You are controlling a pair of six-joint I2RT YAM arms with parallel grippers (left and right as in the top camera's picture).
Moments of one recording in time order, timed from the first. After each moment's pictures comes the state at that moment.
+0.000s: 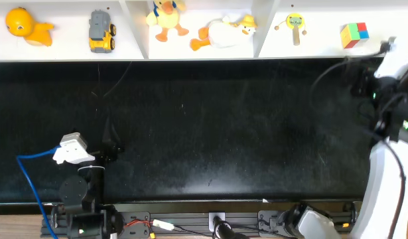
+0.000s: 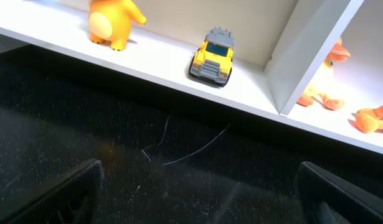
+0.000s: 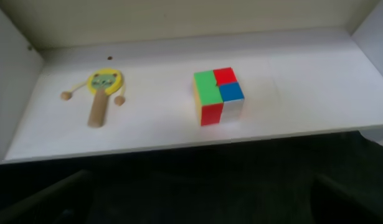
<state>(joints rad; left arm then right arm) 0.12 0.01 0.02 -0.09 -0.01 -0.28 -0.48 1.23 1.05 -0.41 -0.34 -0.19</state>
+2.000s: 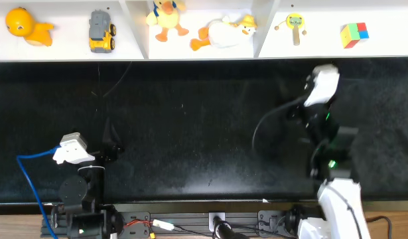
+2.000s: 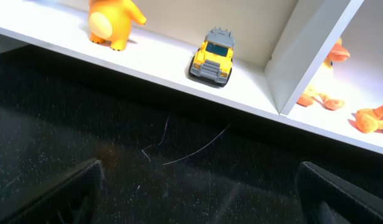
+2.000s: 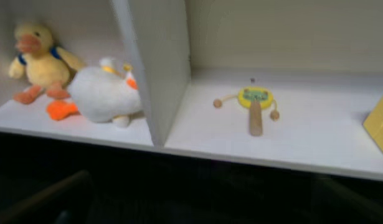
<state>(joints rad) 0.12 0.01 0.02 -0.09 -0.01 -0.28 -0.03 0.93 0.44 0.26 -0.26 0.02</state>
